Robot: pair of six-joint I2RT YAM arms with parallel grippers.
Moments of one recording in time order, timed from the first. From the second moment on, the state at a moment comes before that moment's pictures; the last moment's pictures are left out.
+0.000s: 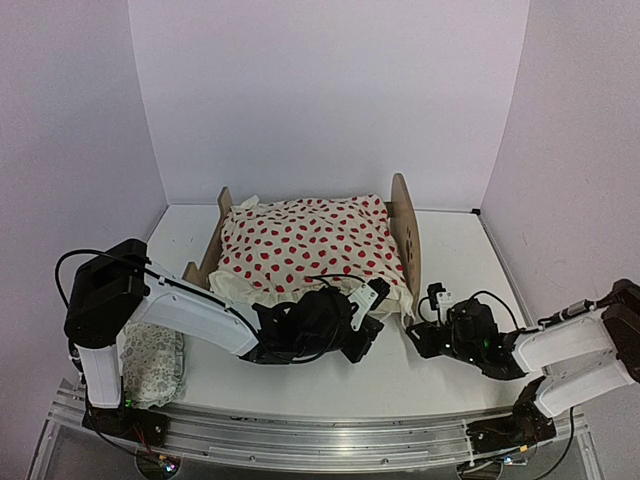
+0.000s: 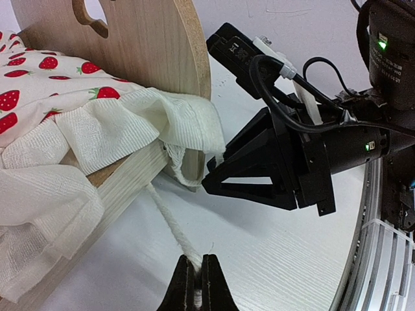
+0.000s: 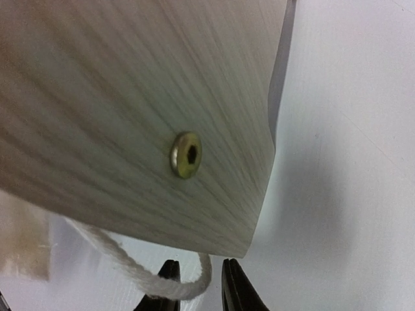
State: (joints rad) left arm -1.28 1.95 1.16 0.36 -0.18 -0.21; right arm 0.74 1.31 0.23 0.48 0.13 0.48
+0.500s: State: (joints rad) left arm -1.28 1.94 1.16 0.34 -0.18 -0.20; right arm 0.74 1.32 0.24 0.48 0.13 0.51
